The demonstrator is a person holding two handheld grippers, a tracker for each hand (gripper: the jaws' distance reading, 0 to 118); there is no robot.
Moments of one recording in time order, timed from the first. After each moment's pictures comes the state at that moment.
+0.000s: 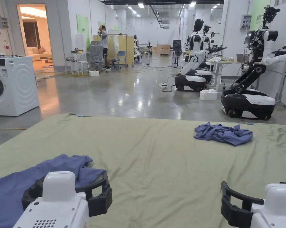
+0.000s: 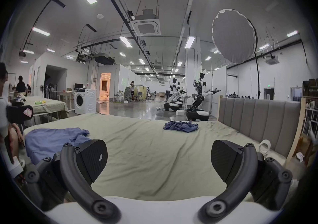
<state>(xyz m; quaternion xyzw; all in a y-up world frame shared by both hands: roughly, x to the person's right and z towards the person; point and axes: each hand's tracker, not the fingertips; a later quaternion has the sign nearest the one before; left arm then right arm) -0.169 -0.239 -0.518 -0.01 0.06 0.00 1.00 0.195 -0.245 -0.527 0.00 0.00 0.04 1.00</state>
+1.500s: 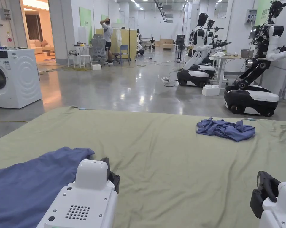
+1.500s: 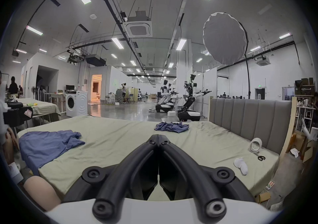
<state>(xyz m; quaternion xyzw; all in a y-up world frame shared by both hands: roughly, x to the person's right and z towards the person) -0.131 -0.227 -0.520 -0.02 0.03 -0.04 1.00 0.202 -0.246 -0.516 0.01 -0.04 0.03 1.00</state>
